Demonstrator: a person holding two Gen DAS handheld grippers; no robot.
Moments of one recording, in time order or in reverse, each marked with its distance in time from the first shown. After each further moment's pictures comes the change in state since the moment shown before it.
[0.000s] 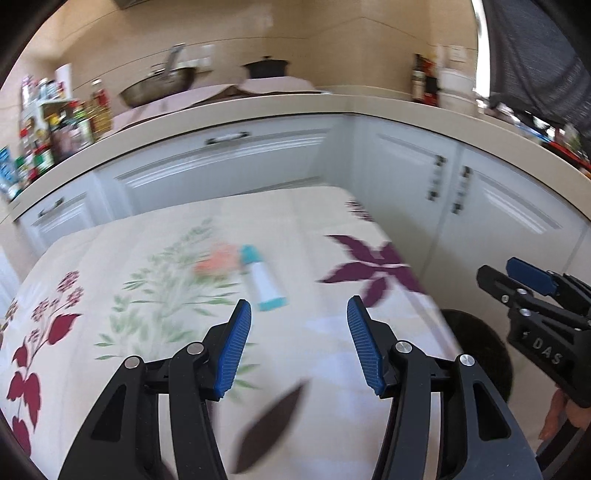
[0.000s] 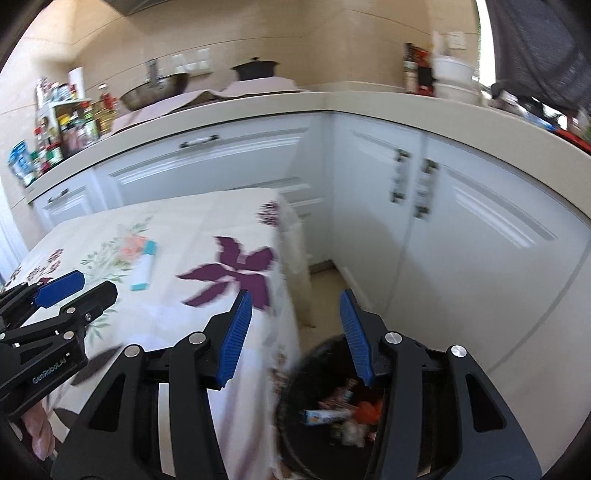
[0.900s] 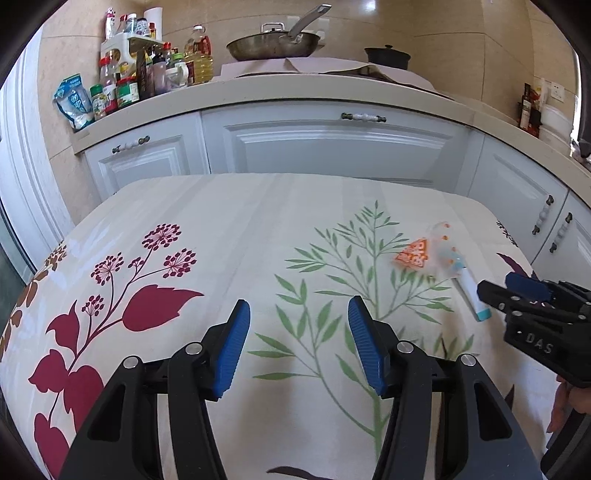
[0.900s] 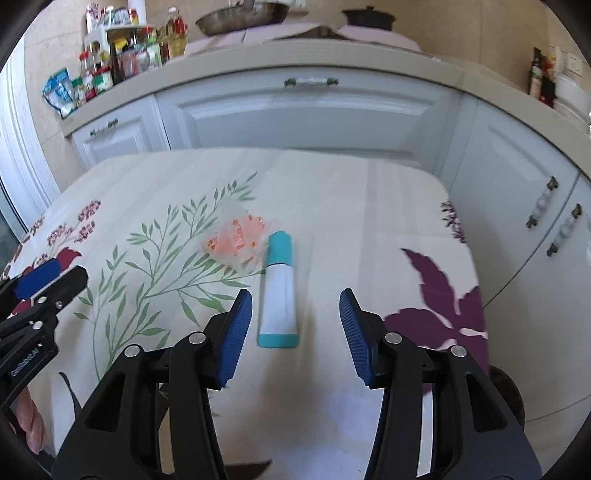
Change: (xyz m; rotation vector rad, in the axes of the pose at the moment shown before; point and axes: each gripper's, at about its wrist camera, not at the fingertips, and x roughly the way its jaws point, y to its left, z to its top) left arm 0.023 0.161 -0.014 -0.200 0.062 0.191; right arm 0.110 0.150 0.028 -0.192 0.231 0.161
